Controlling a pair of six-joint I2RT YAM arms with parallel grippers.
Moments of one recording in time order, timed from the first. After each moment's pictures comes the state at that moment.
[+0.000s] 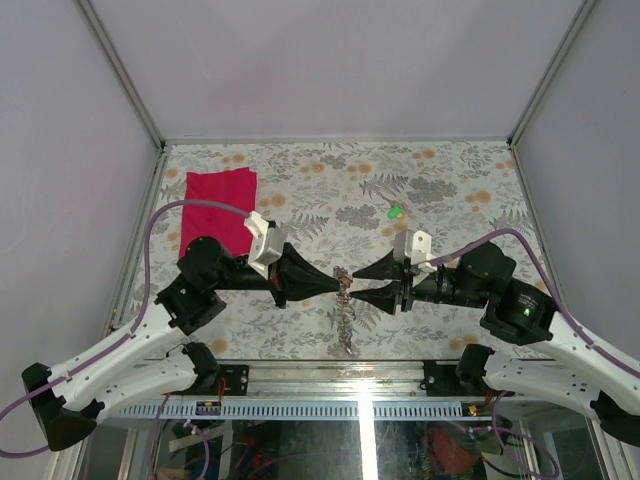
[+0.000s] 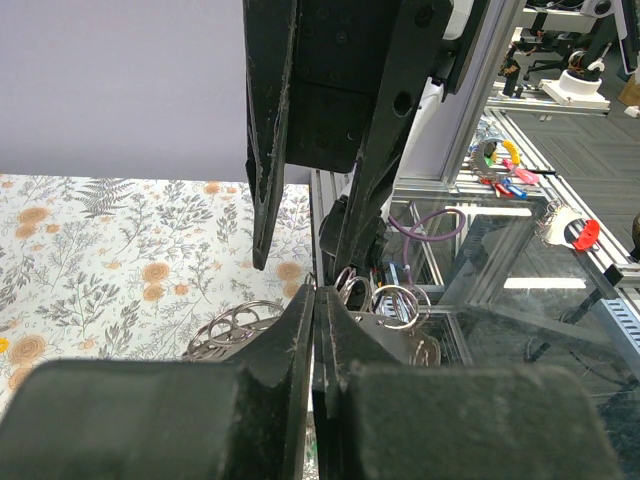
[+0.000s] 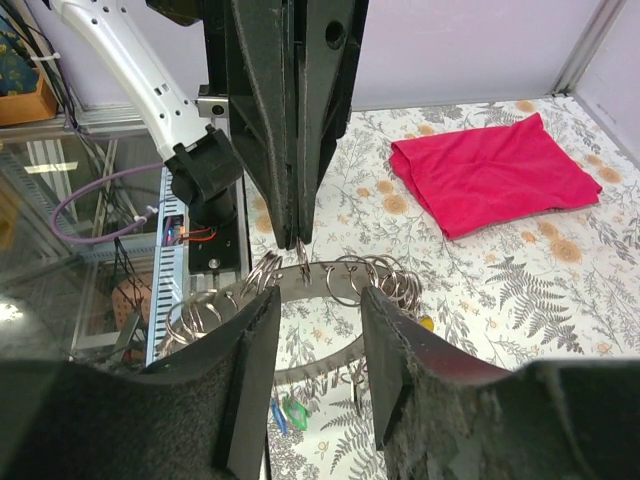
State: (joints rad) left arm -0.86 0.82 0.79 0.25 0.75 -0.22; right arm 1.02 0.74 0.96 -0.31 -0.38 -0.07
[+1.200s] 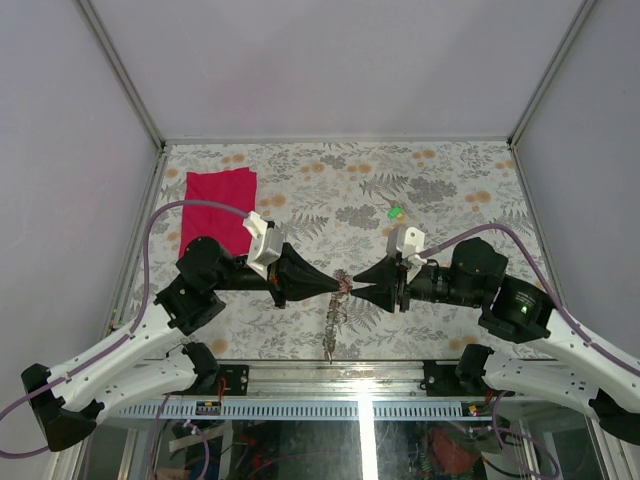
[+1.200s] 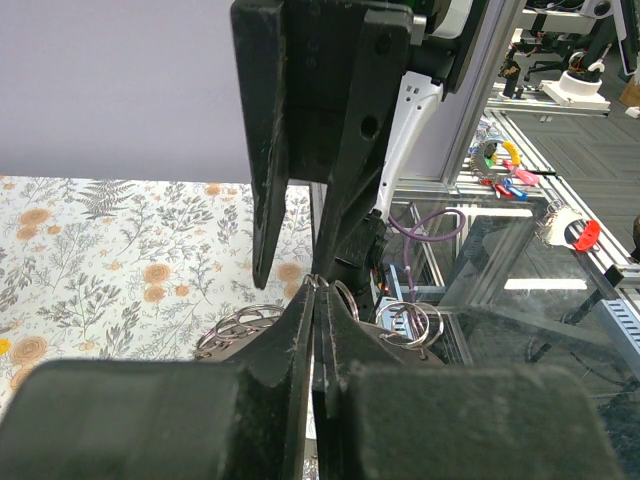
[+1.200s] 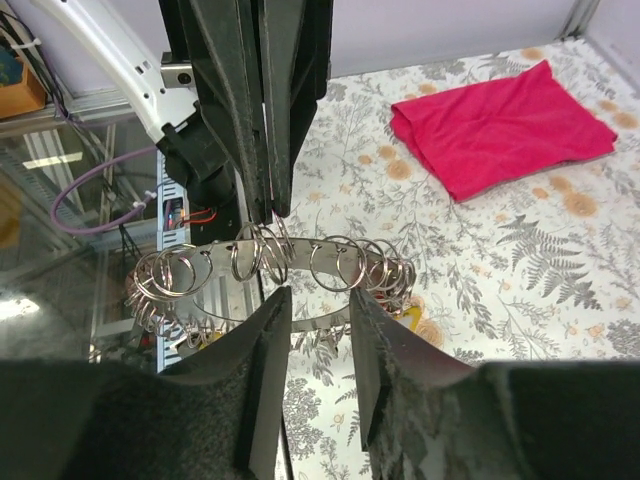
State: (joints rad) left arm -0.86 0.82 0.79 0.25 0.75 -0.22; right arm 1.02 0.74 0.98 -0.37 -0.33 -0.03
